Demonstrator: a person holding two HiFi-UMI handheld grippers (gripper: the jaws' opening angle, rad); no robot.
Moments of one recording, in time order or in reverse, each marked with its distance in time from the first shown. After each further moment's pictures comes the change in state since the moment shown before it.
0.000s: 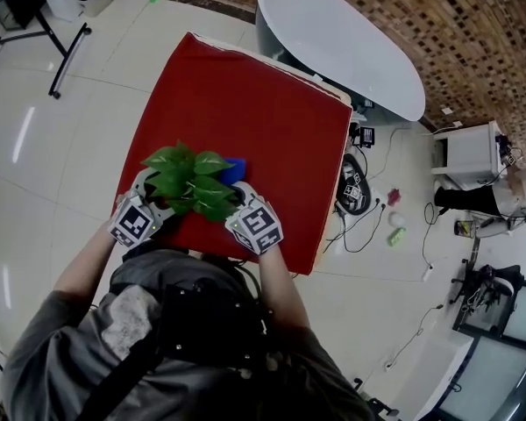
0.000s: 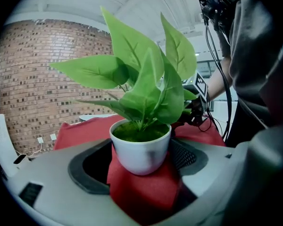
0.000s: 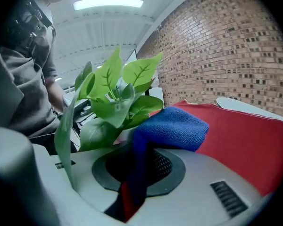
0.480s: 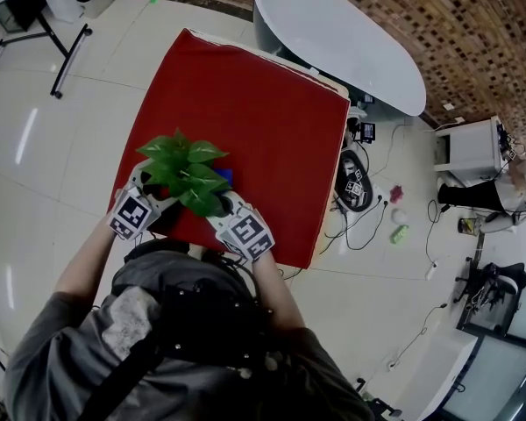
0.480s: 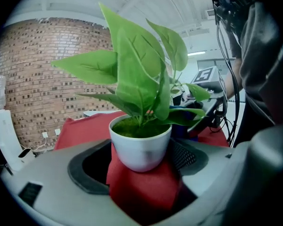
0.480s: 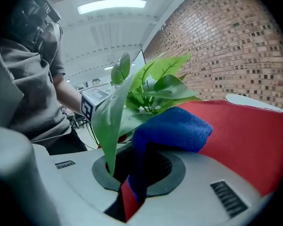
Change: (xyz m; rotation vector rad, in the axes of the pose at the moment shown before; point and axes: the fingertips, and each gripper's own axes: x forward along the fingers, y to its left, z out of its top) left arm 0.011 -0.010 -0.003 -0.035 0.050 0.057; right arm -0.024 0.050 -0.018 -0.006 0.027 0.103
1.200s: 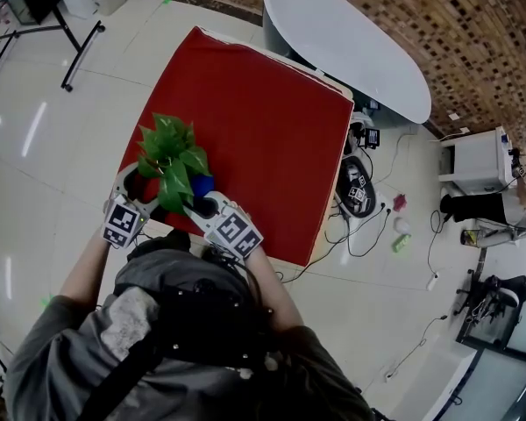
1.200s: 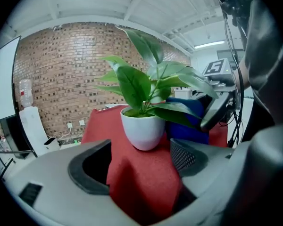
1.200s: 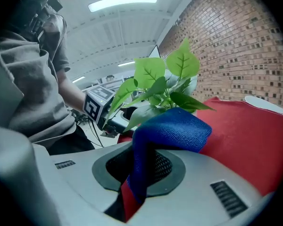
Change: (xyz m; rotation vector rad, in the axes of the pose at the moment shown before) left arm -0.067 -0.013 -0.035 -0.096 0.081 0.238; right arm 0.006 0.067 -0.011 -0.093 0.044 0.151
